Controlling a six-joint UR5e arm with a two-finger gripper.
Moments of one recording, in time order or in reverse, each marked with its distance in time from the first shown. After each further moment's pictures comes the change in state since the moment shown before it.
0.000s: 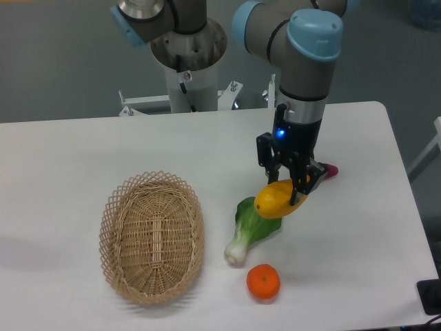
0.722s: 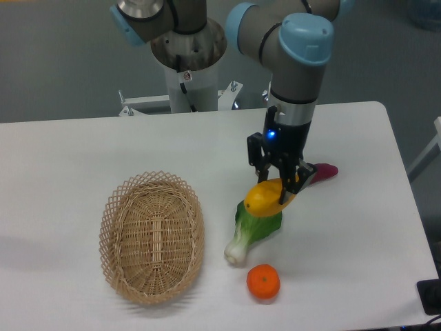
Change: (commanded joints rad) arm -0.086 0.023 -0.071 0.008 0.003 -0.161
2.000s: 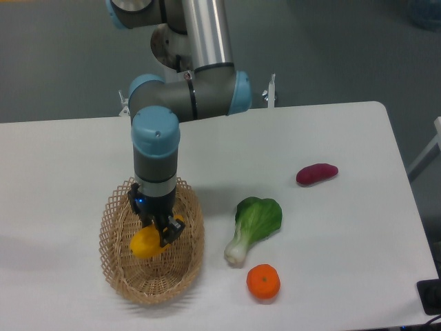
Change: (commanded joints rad) arm -0.384 -0.230 -0.072 0.242 0.167 -0.333
